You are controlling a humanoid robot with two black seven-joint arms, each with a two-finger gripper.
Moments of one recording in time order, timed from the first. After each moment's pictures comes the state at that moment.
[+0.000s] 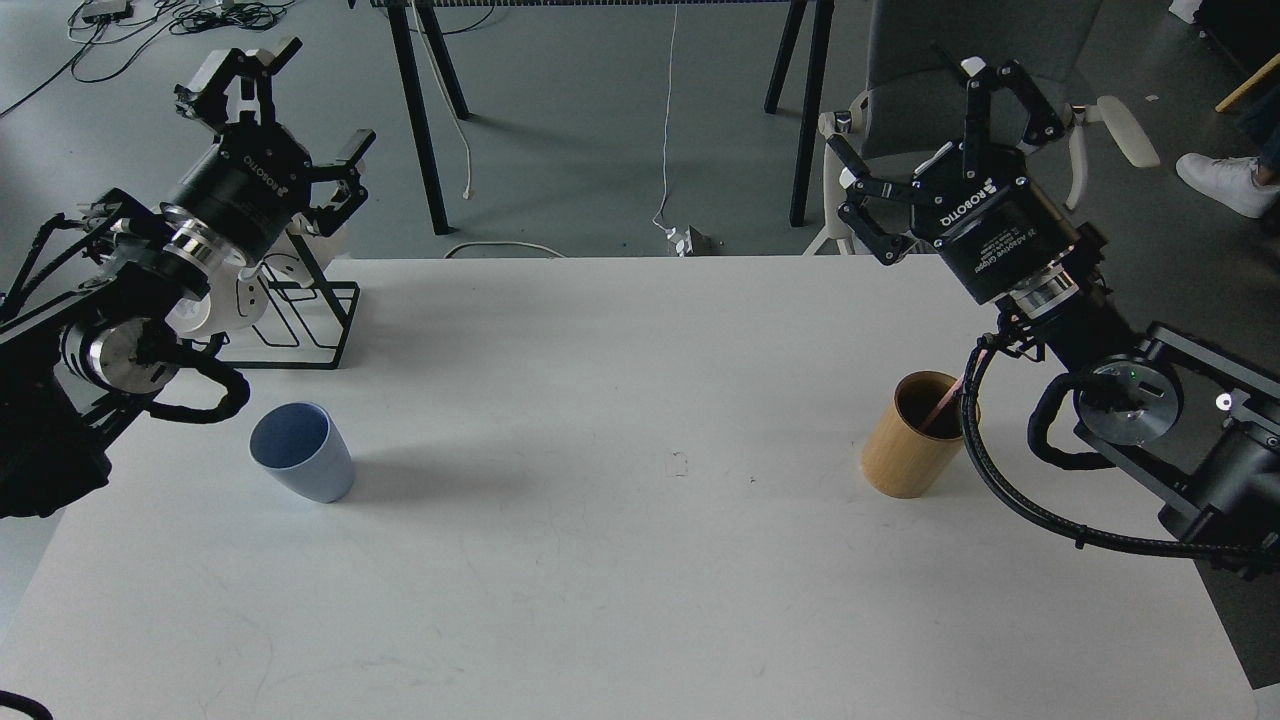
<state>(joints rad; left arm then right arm) -0.86 0.57 -0.41 -0.79 -0.03 -0.49 -0.49 0.73 -0.57 0.54 1.24 0.09 0.49 0.49</state>
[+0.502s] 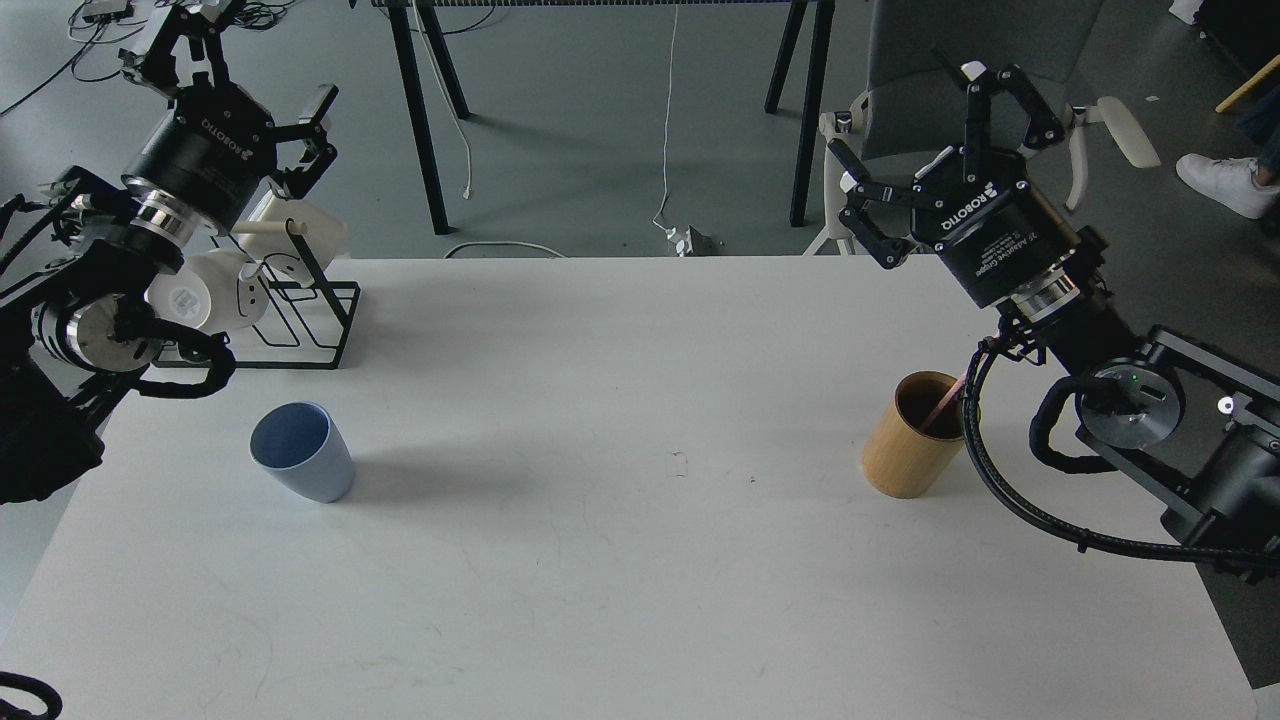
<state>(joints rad) -0.86 0.55 -0.52 -0.76 -0.02 -0.49 -0.49 0.72 -0.57 0.54 1.25 0.09 0.49 0.49</state>
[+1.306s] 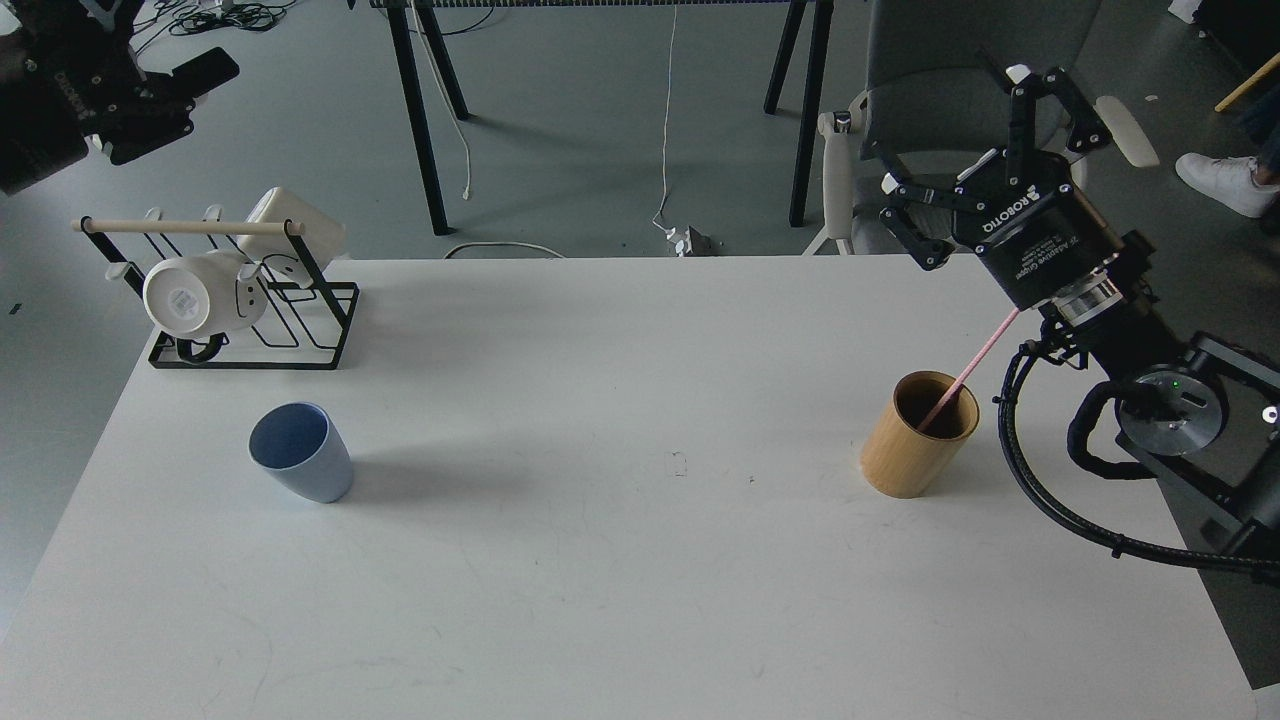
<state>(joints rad) -1.00 1.13 -0.36 -1.23 0.70 -0.49 -0.49 0.67 -0.63 0.58 1.25 0.07 0.49 0.49</state>
